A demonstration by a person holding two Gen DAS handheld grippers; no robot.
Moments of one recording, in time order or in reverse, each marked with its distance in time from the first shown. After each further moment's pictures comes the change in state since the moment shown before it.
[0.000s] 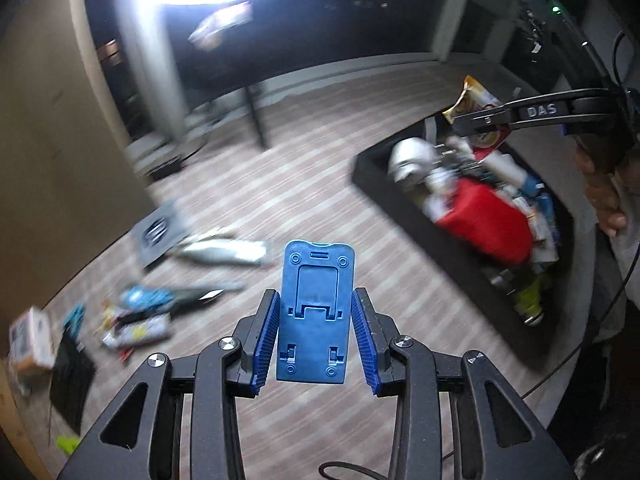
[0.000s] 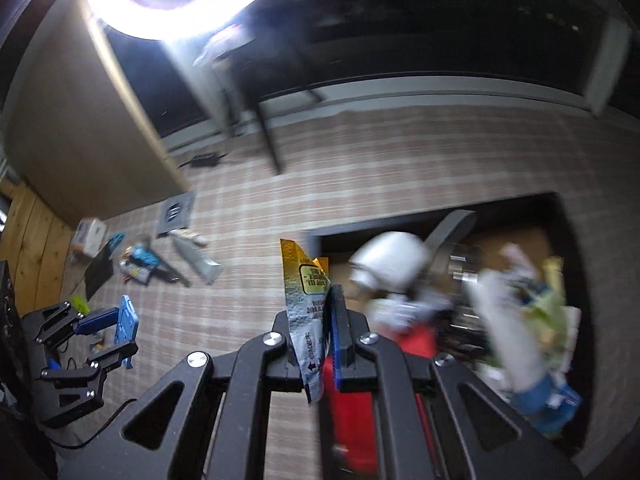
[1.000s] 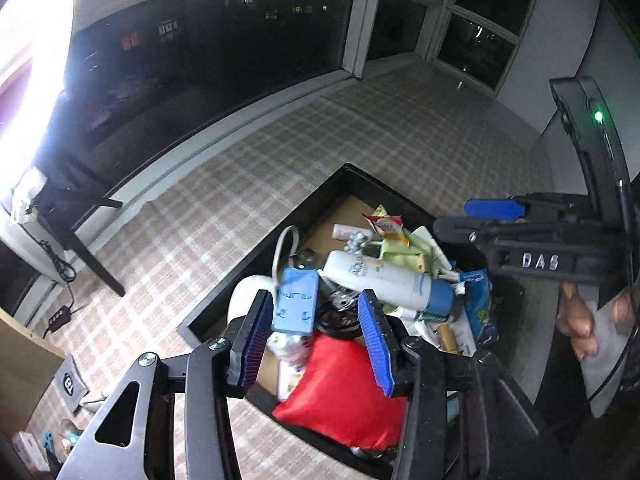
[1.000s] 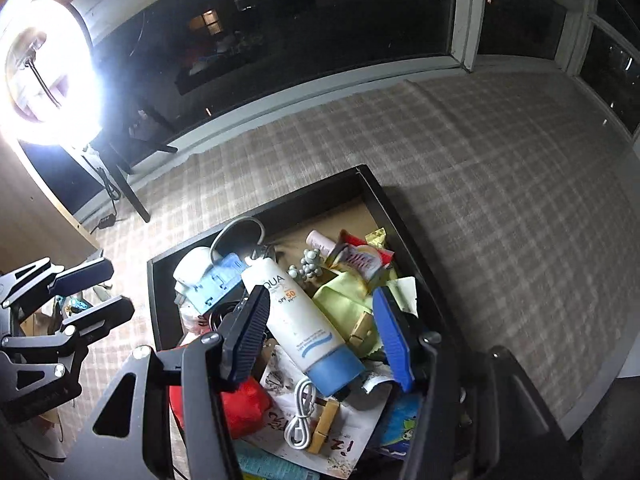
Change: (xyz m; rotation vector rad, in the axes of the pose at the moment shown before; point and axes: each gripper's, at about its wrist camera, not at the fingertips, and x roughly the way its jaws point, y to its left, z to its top) left arm 0.048 -0.157 0.152 0.138 -0.021 -0.086; right arm -0.066 -0.161 -0.025 0.221 -0.077 -0.151
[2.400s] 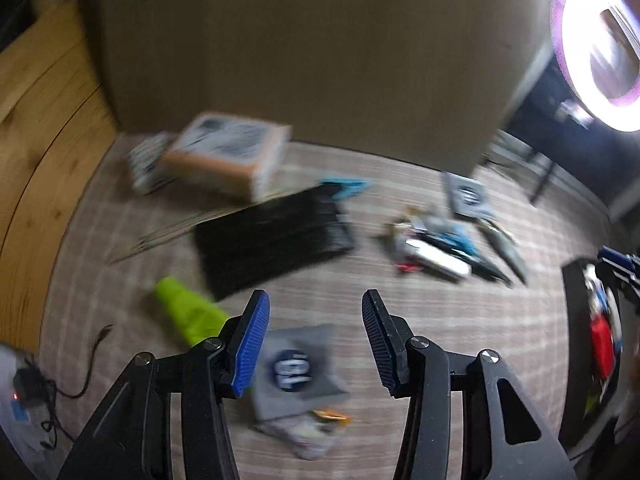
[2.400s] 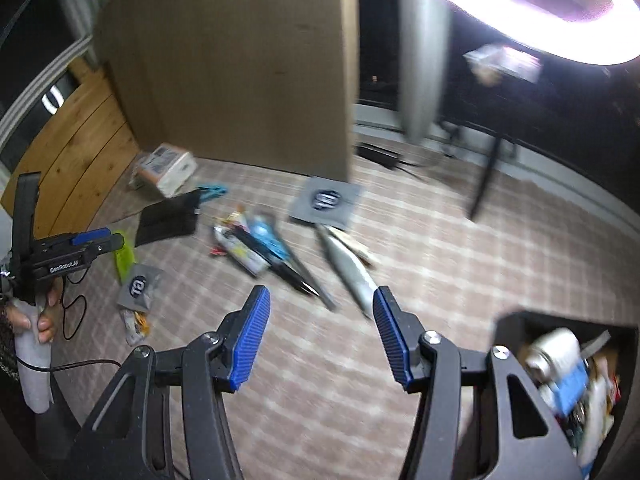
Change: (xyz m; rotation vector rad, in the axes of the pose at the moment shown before) left arm -0.169 0.334 -0.383 -0.914 -0.019 0.455; right arm 0.050 0.385 -0.093 -0.674 0.060 0.365
